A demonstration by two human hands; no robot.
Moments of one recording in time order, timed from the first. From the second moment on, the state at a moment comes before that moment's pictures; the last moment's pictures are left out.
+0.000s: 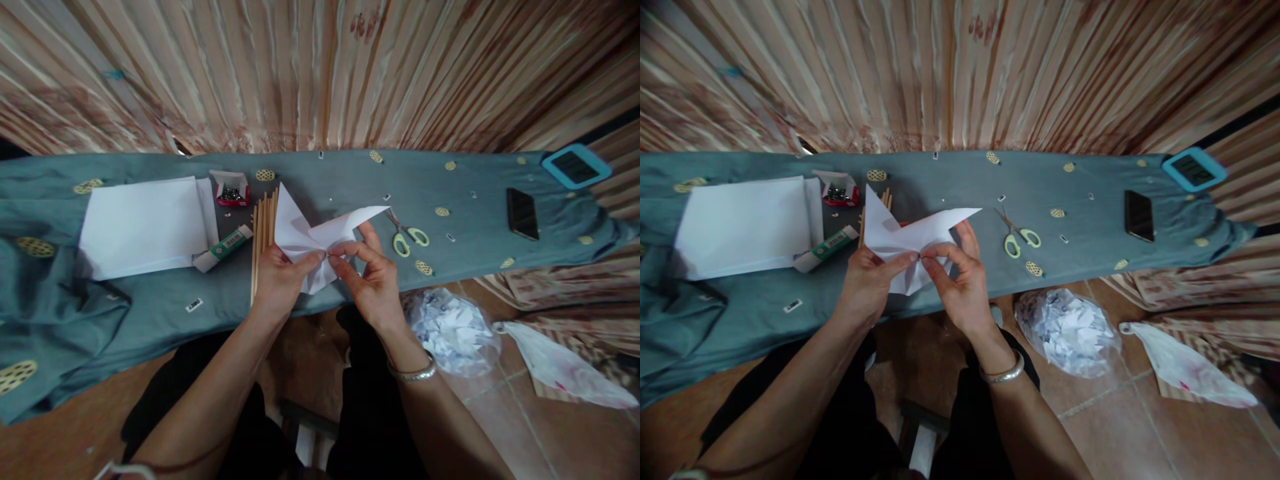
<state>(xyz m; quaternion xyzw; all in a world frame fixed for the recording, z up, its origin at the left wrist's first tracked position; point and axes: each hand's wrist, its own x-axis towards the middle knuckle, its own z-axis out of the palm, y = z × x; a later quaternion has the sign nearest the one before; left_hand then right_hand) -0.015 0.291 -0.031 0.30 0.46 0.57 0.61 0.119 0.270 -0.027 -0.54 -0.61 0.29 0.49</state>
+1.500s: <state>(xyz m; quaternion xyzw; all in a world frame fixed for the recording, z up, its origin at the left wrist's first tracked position) -0.019 0.292 -0.036 0.37 0.50 0.54 0.57 0.112 0.274 -0.060 -0.57 -0.47 0.38 0.56</state>
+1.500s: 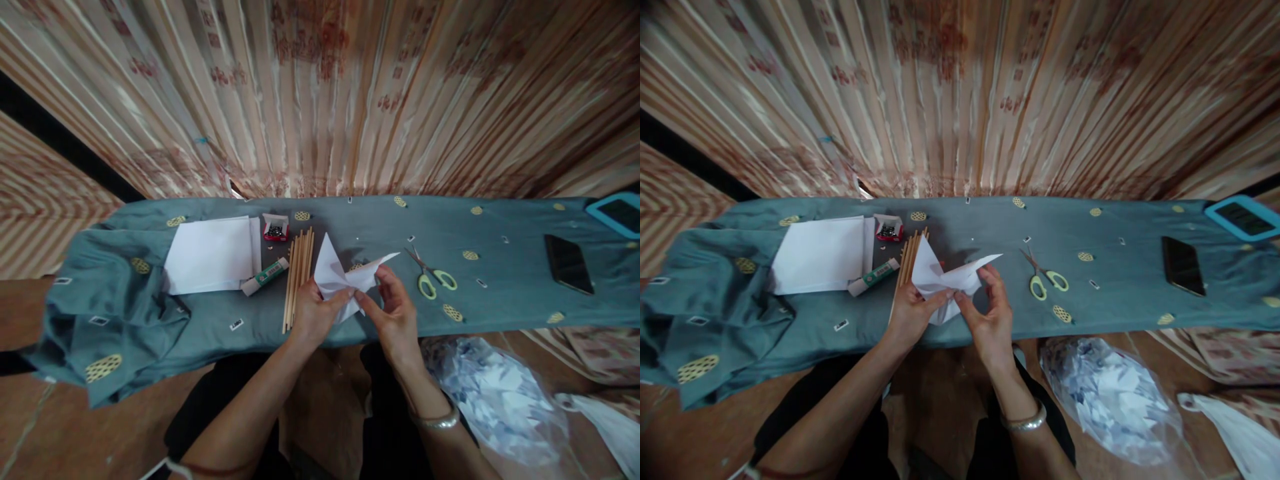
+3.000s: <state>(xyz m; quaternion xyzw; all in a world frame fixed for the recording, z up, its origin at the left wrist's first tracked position) -0.022 0.289 -0.039 0.47 0.54 0.49 0.49 0.123 0.273 -0.038 -0.56 -0.46 0.46 0.51</state>
